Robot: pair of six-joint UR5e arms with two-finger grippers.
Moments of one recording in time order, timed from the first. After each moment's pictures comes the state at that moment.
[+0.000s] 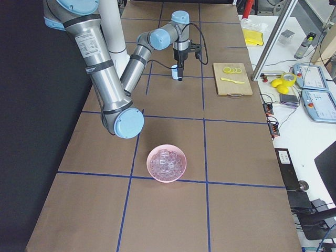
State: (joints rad) left arm -1.54 -1.55 -1.68 -1.58 -2.38 0.04; right arm 0.89 -1.23 2.27 -2.06 2.07 0.85
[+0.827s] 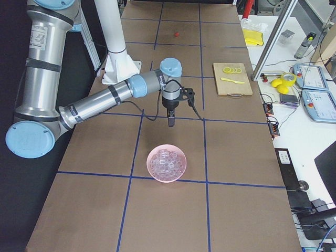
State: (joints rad) left arm -1.54 -1.56 -1.70 -1.58 -2.40 0.01; right arm 1.22 -1.80 2.17 -1.61 2.27 0.37
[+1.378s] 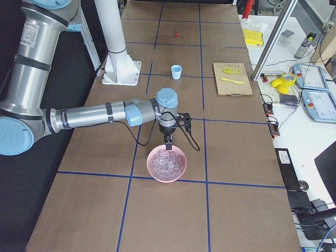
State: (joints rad) left arm -1.54 -1.56 -1.70 -1.58 -2.40 0.01; right arm 1.25 -1.87 2.00 -1.40 2.27 0.31
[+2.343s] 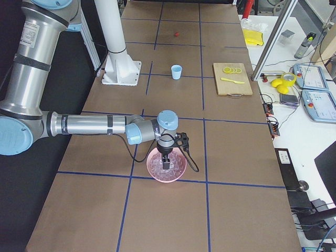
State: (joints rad) left arm -1.54 -1.56 -1.71 -1.58 -2.40 0.01; right arm 1.23 -1.88 1.82 -1.30 2.25 0.19
